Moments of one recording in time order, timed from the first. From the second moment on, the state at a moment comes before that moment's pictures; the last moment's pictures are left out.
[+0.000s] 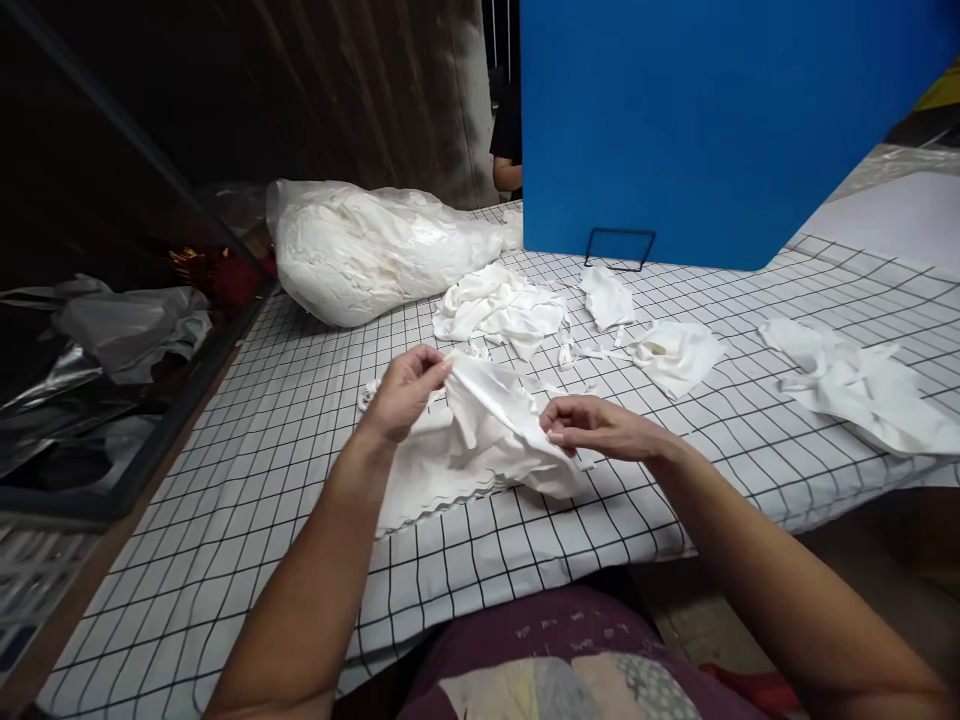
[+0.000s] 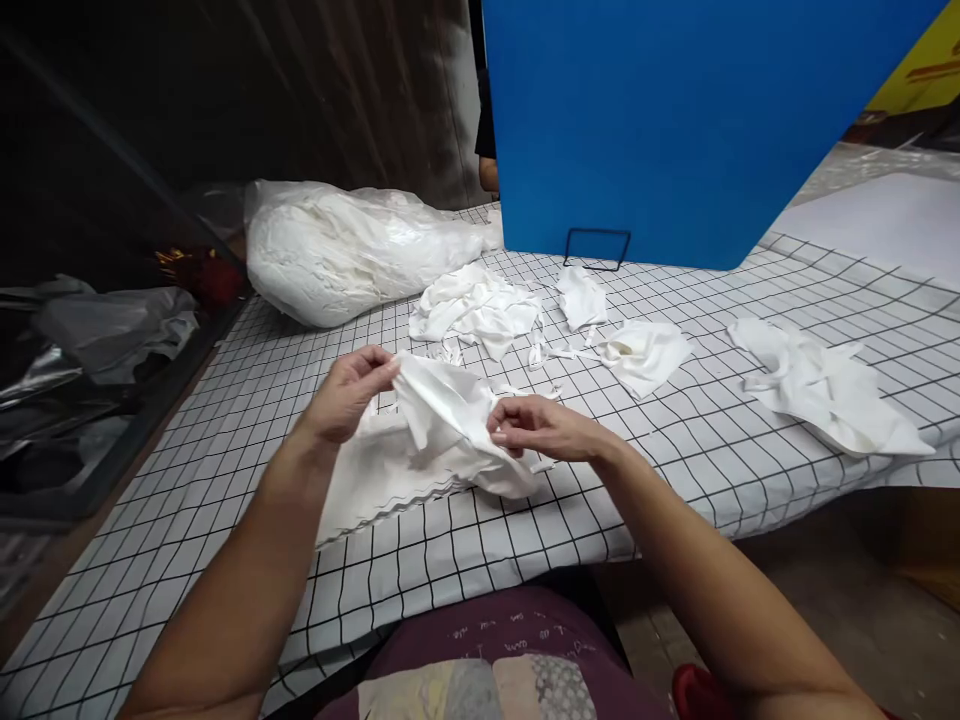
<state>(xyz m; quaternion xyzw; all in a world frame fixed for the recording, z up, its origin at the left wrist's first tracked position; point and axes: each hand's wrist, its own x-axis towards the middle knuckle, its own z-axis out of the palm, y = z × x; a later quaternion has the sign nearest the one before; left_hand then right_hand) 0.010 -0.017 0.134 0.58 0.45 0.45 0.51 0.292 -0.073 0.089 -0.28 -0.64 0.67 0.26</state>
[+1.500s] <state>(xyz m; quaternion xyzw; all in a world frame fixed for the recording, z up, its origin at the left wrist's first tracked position) -0.092 -0.091 0.124 0.30 0.45 0.59 0.60 0.319 -0.113 0.119 -0.39 -0.66 0.59 0.24</state>
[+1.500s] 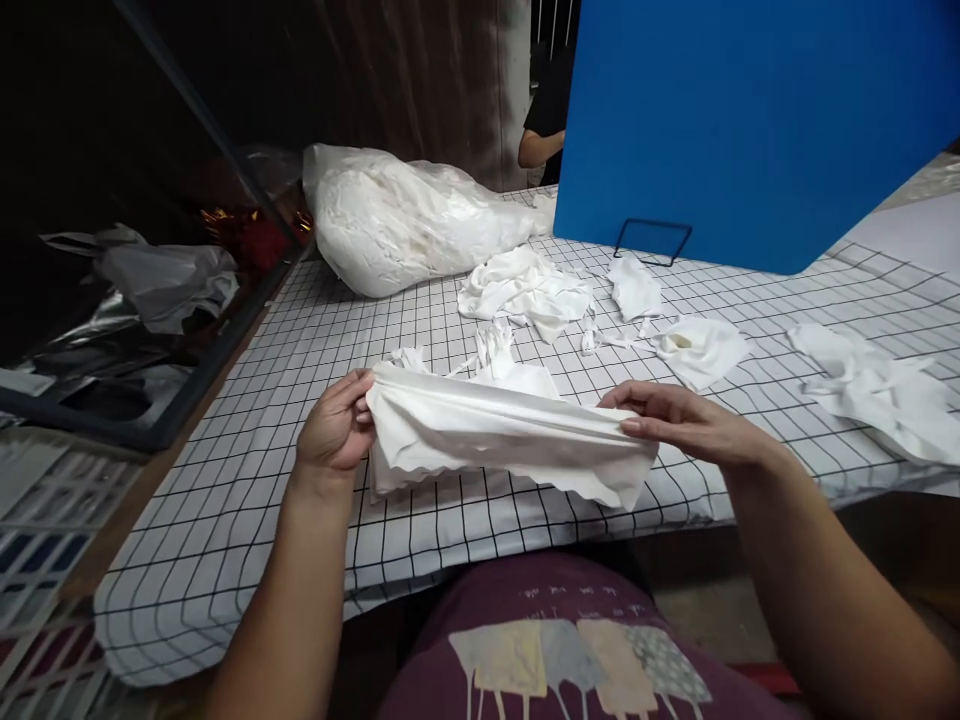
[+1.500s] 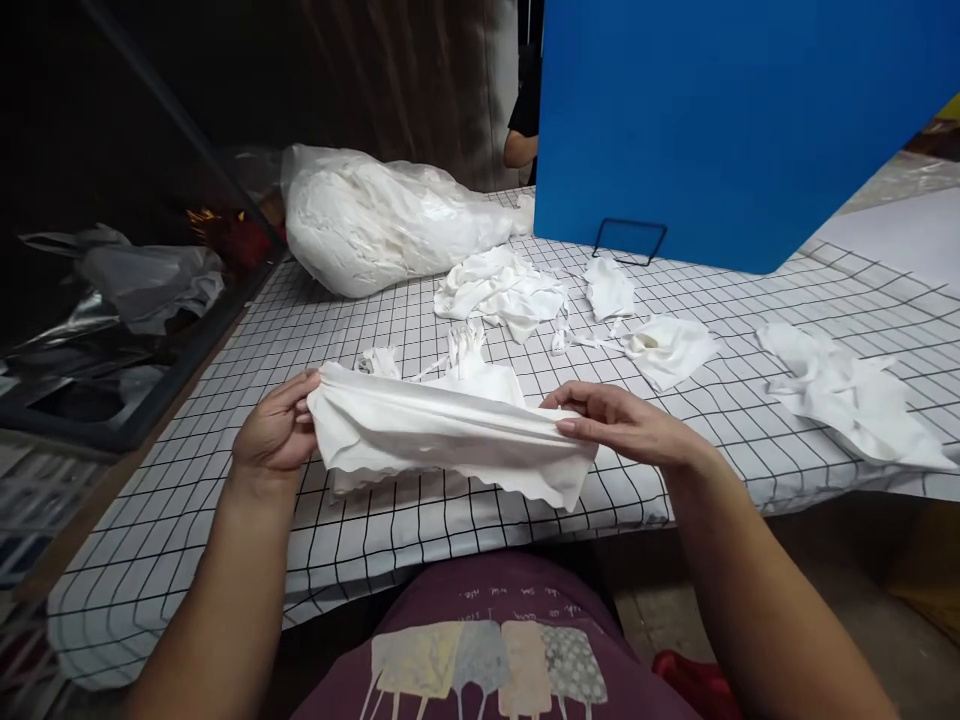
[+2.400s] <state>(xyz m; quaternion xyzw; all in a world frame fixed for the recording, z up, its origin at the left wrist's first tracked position) -0.084 -0.156 0.042 0.58 0.74 0.23 0.25 0.310 -0.162 0.009 -0.45 -0.84 0.16 0.27</state>
